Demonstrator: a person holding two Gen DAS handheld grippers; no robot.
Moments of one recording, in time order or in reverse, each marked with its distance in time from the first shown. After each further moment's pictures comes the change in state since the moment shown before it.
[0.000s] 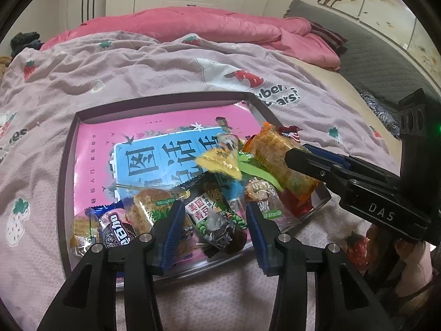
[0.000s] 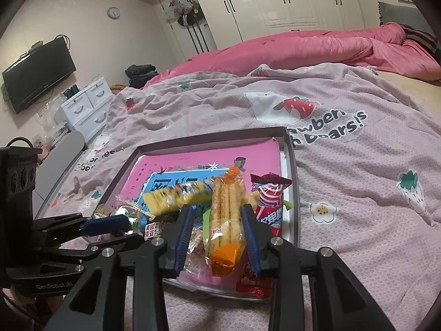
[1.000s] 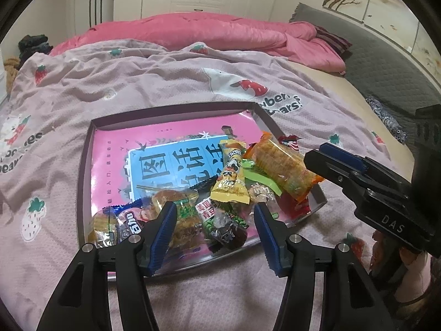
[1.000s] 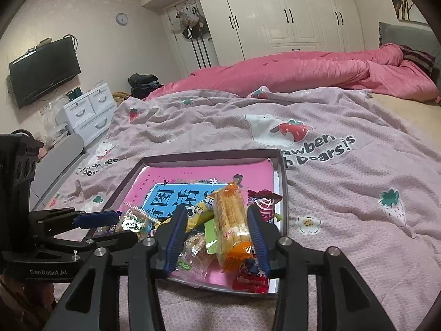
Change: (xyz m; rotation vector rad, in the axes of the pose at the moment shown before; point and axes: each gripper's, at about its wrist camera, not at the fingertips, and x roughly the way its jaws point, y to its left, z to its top) left arm -0.023 -0.002 0.002 -0.012 -0.022 0.045; right arm -0.033 0.012 0.000 -0.063 -0.086 -0.044
